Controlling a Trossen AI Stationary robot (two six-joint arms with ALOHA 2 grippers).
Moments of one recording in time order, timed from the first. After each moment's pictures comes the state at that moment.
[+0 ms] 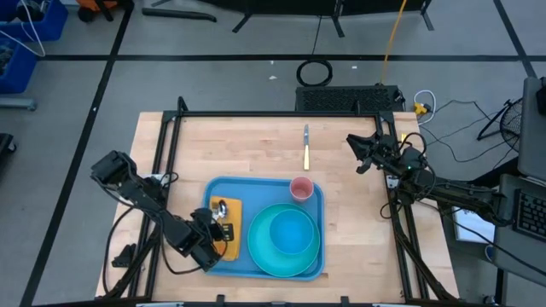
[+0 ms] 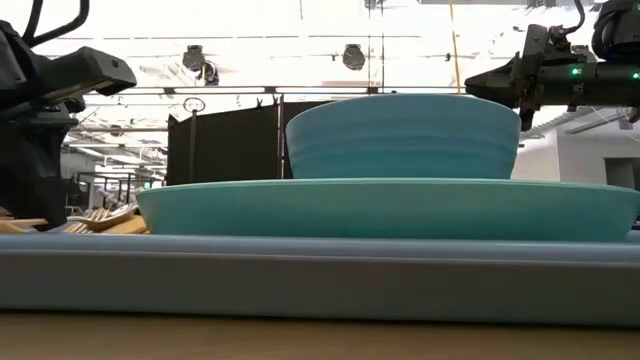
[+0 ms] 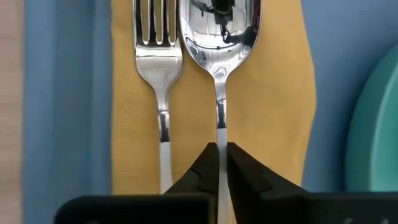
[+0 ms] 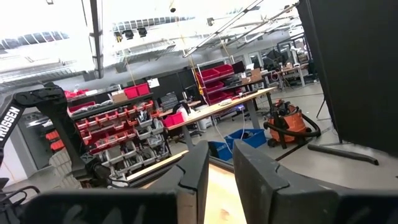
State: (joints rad) left arm -0.74 1.66 0.89 -0.72 -0.45 -2.33; right arm -0.48 0.38 0.02 0.60 0.05 0.31
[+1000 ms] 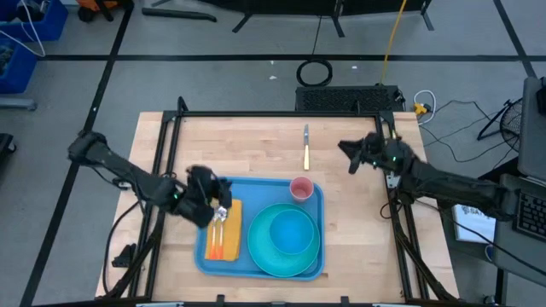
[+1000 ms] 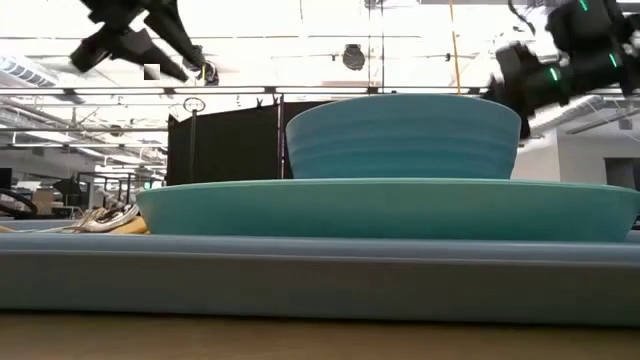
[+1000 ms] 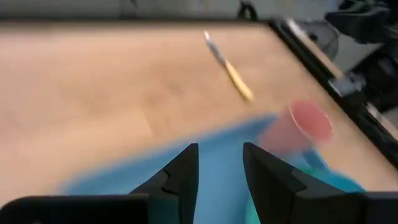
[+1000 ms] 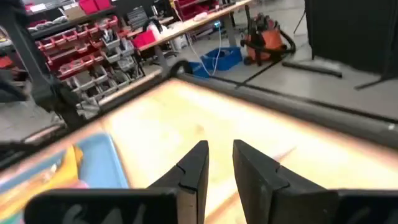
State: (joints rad) left arm -0.47 1.22 0.94 -0.78 -0.89 -1.45; right arm -0.48 0.53 0.21 0.14 0.06 0.33
